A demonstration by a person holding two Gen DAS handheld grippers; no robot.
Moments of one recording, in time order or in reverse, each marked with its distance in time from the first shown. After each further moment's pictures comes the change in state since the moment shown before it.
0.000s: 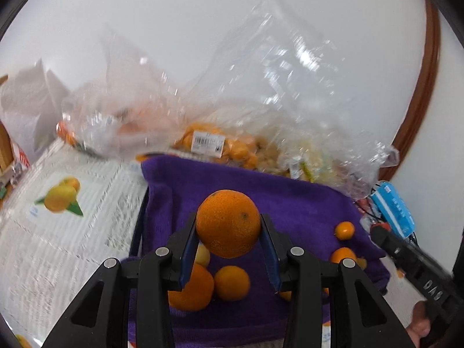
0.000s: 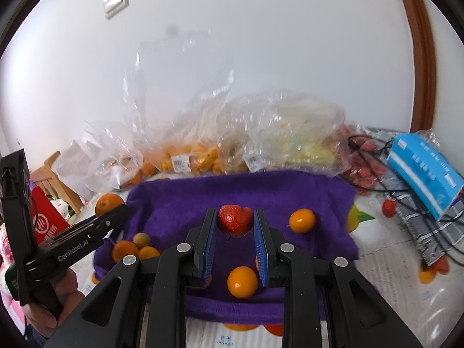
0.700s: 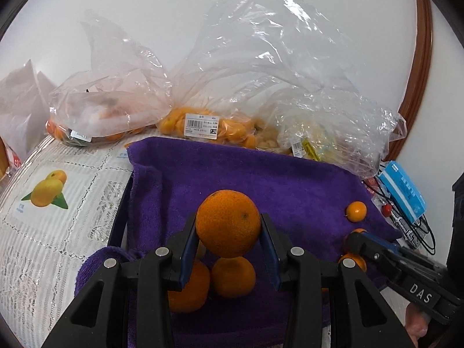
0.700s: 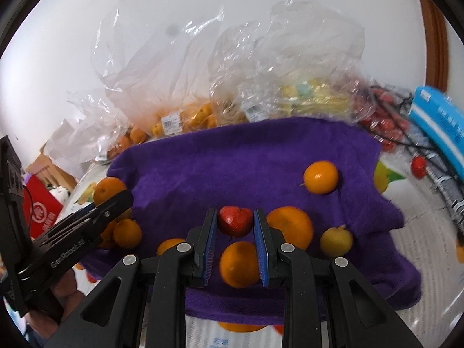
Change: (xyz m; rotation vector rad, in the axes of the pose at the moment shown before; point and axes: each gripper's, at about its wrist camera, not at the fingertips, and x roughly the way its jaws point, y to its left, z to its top) left arm 0.023 -0.006 -0.015 0.066 0.014 0.004; right arm 0.050 -0.007 -0.029 0.045 0.137 0.047
